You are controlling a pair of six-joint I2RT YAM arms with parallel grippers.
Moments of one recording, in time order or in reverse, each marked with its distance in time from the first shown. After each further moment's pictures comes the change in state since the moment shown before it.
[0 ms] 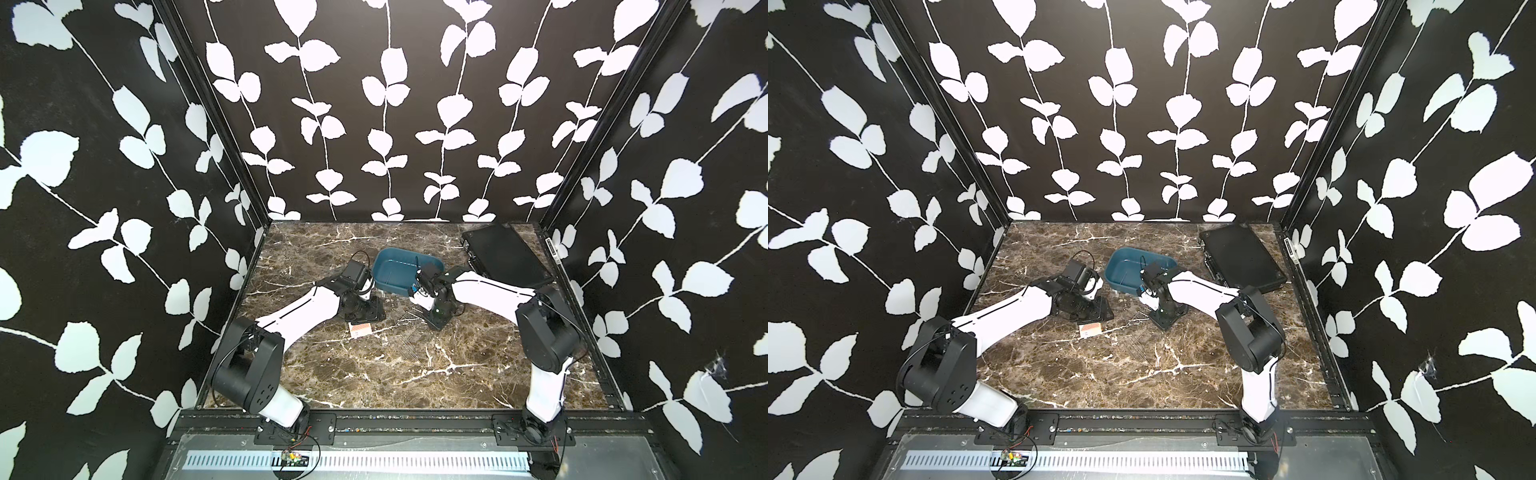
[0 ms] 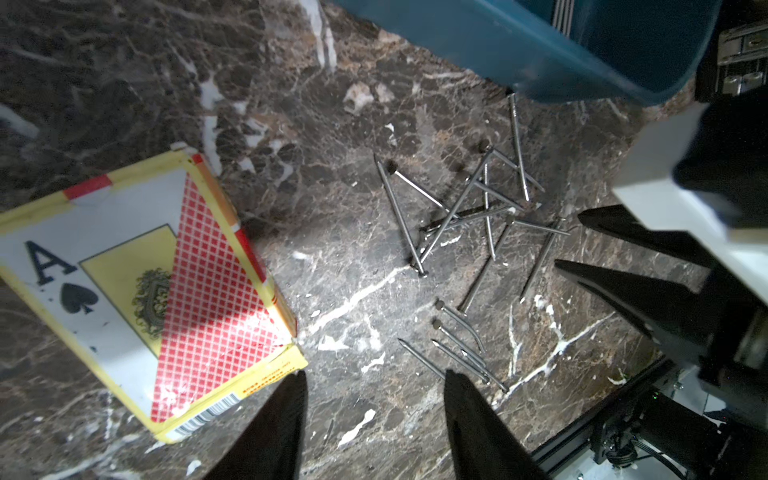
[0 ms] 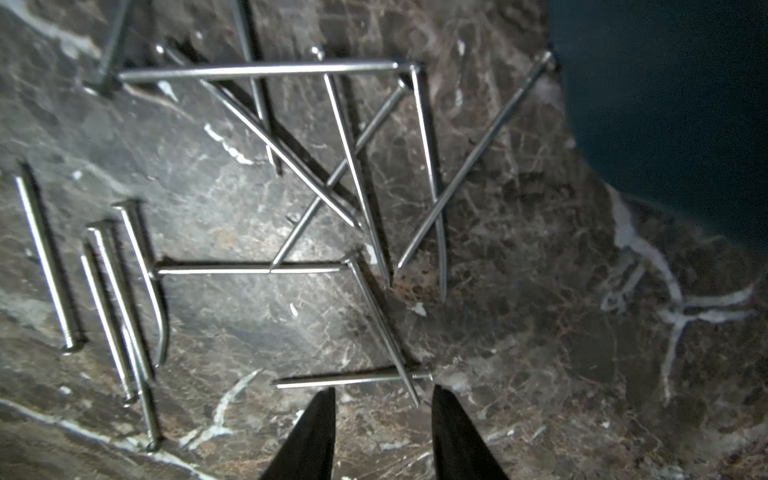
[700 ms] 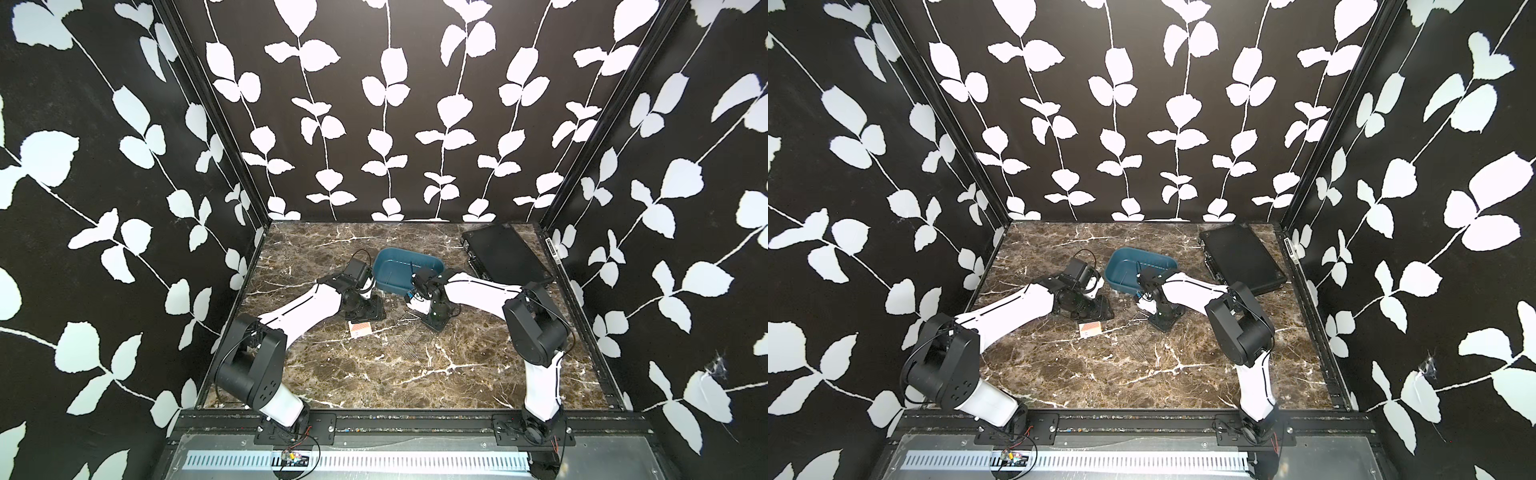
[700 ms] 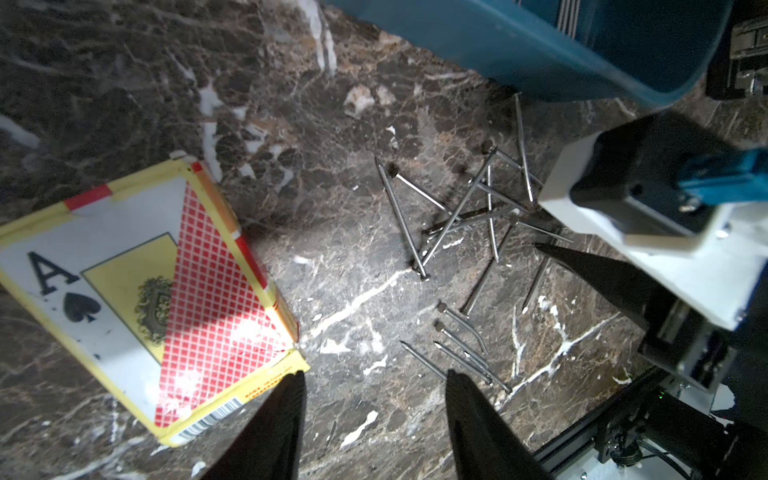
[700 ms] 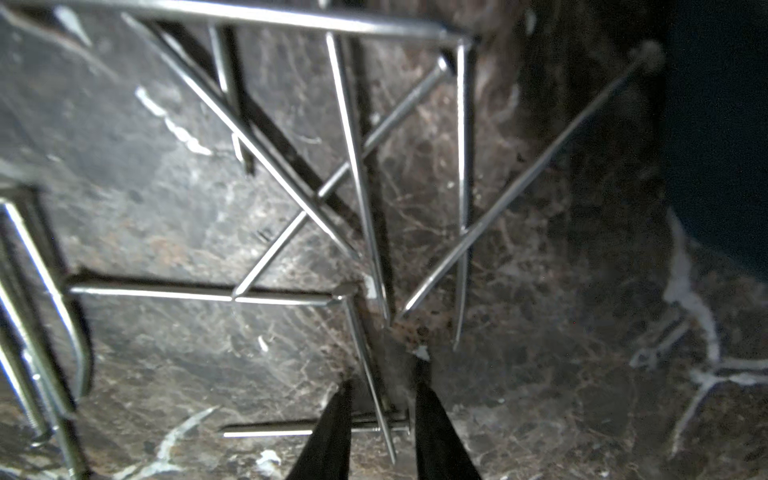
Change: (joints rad) left arm 0.000 0.035 0.040 -0.027 -0.002 0.019; right arm 0.008 0.067 0.019 0.003 0.043 -0.073
